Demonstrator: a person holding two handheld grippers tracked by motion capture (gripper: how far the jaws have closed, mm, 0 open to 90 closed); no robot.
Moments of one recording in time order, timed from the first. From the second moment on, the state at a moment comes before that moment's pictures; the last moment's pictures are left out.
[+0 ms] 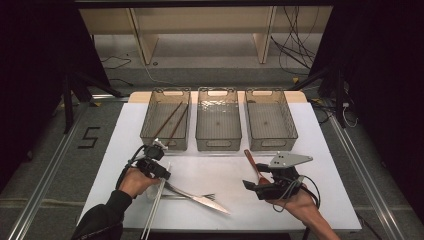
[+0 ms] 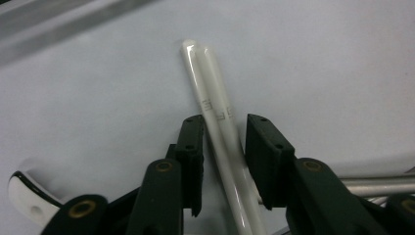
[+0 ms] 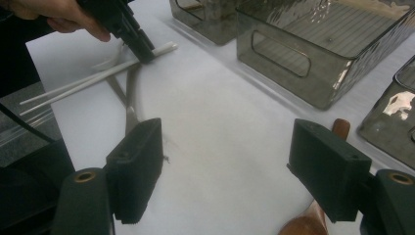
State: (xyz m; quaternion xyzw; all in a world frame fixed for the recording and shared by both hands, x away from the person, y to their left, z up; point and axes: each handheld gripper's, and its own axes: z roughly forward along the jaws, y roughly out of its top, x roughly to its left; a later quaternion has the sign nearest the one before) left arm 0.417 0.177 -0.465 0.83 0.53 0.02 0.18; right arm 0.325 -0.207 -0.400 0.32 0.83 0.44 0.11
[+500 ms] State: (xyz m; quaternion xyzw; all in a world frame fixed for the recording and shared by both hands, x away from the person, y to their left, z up) left arm 0.417 0.170 -0.462 0.84 0.52 0.03 0.19; right arm 0.325 -0.206 -0.400 0.32 0.83 0.44 0.11
